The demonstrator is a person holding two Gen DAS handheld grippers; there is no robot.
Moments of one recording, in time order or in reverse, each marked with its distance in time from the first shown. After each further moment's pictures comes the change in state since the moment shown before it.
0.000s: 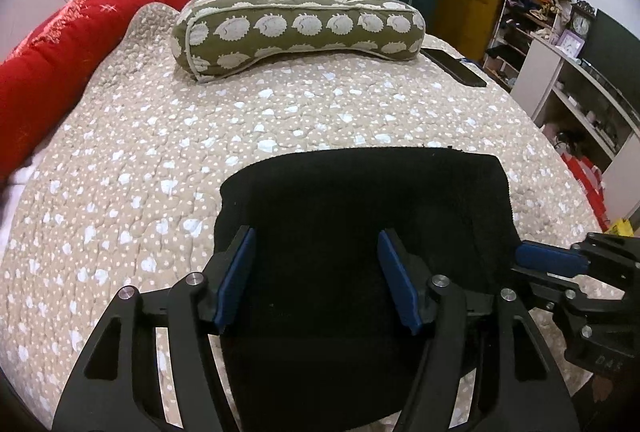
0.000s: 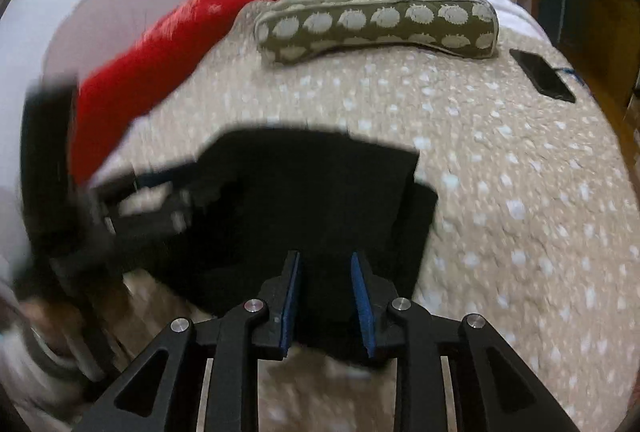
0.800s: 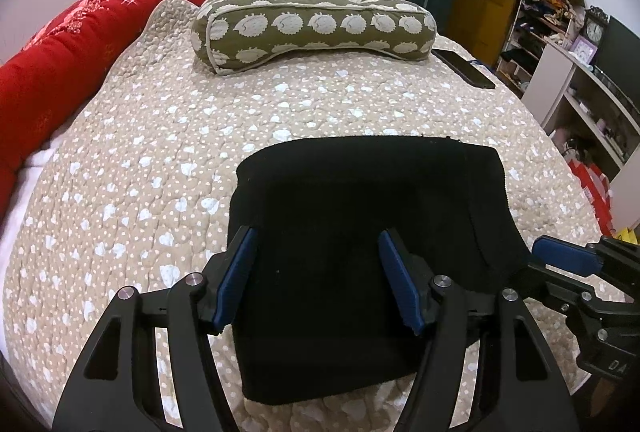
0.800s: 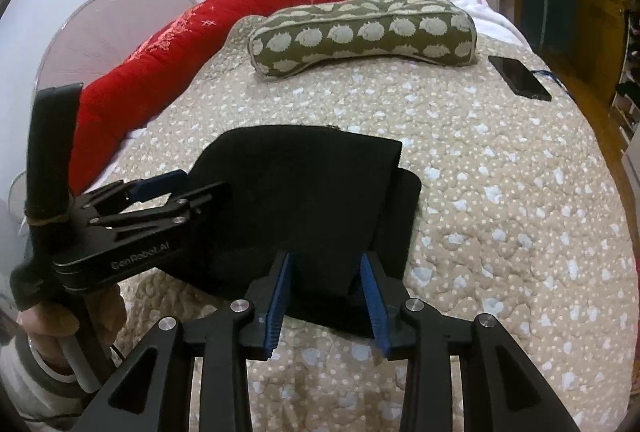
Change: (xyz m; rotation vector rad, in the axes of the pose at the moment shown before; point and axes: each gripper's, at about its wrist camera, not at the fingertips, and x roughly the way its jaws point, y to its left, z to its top) left arm -0.018 0.000 -0.008 -0.047 0.018 0.034; right arm -0.023 0.002 -0.009 0.049 -0.043 -0.020
